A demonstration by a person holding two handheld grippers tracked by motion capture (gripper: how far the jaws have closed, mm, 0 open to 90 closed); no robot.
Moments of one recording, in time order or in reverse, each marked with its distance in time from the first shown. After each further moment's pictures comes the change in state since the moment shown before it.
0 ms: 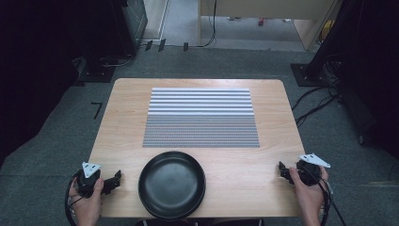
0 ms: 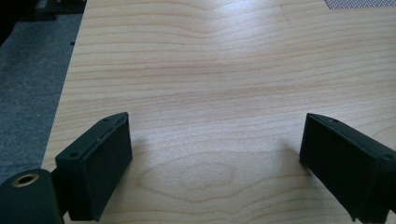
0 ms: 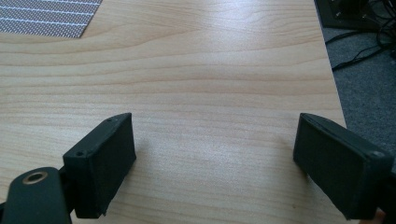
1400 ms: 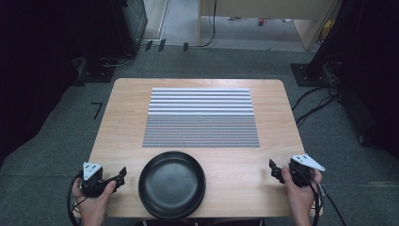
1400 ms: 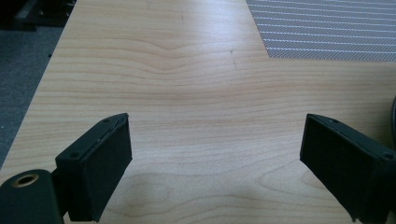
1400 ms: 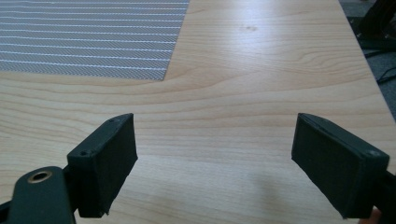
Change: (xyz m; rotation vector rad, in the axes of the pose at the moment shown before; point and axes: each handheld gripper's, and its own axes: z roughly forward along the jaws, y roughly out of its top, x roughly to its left) left arm -0.021 0.009 -0.016 -0.104 -0.079 -0.078; right arm 0.039 0.010 -0.018 -0.098 0.074 0.035
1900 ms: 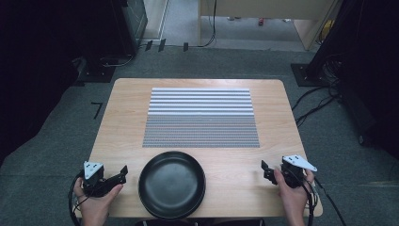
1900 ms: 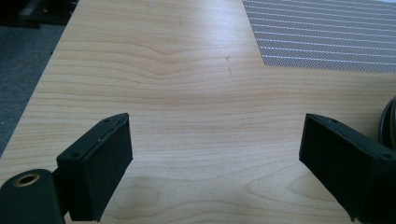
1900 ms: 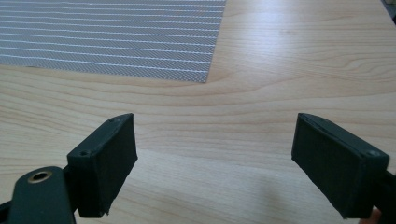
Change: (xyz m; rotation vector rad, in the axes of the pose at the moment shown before) left arm -0.006 0.004 -0.001 -0.003 0.015 -0.032; right arm 0.023 0.000 0.001 -0.006 0.061 -0.022
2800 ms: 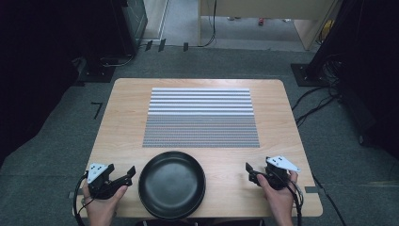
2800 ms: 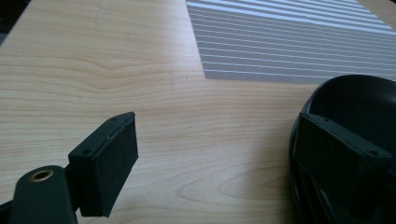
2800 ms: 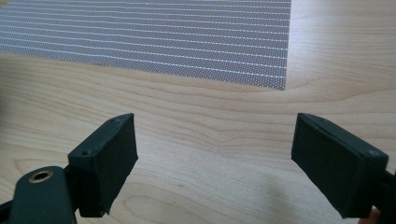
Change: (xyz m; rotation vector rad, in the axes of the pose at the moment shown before) left arm -0.024 0.002 -0.012 -0.053 -0.139 -0.012; right arm 0.043 -0.002 0.009 -0.007 0.092 -0.031
